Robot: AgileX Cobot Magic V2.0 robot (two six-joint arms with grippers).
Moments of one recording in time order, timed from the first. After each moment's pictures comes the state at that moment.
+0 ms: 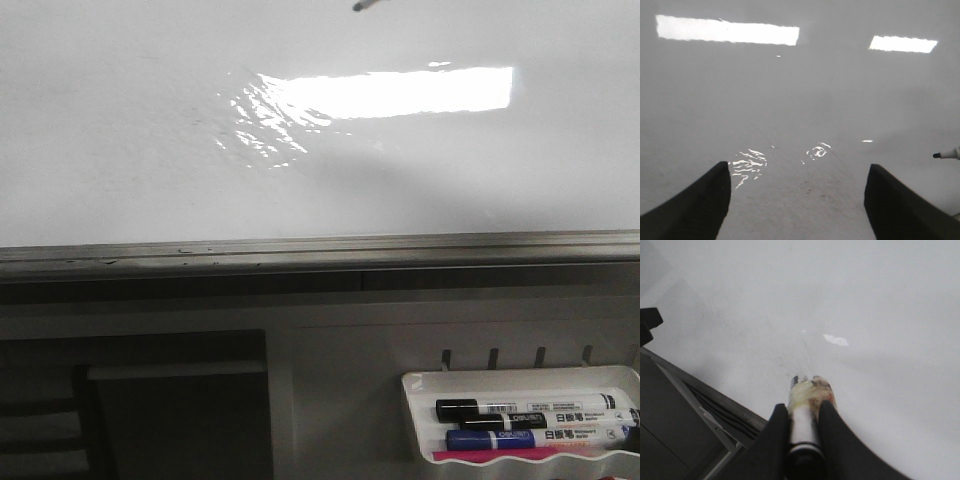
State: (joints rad) left arm -0.55 0.80 -0.51 -0.54 -0.16 0.31; right arm 0.20 0.95 -0.72 1.37 0.52 -1.26
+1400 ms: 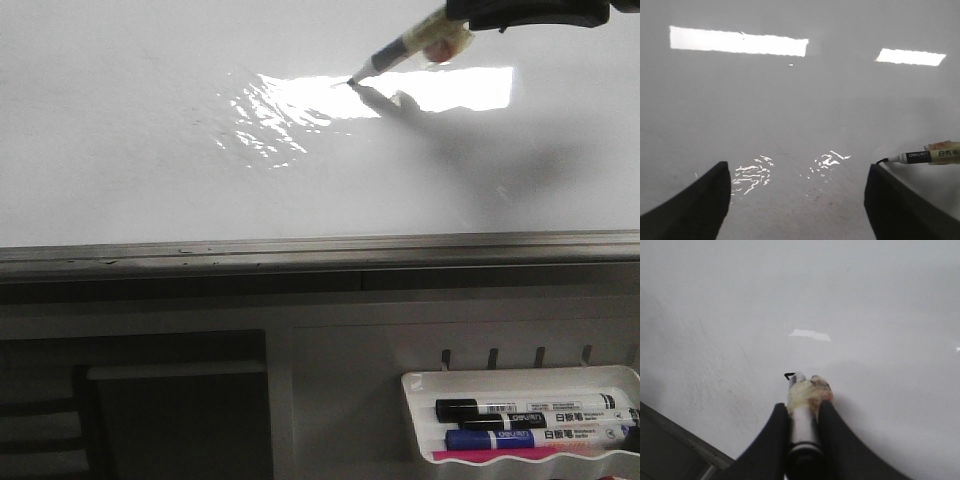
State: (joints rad) left arm -0.55 0.80 -0.49 -0.55 -0.21 0.31; right arm 0.20 1.21 -0.72 1.80 0.40 -1.67
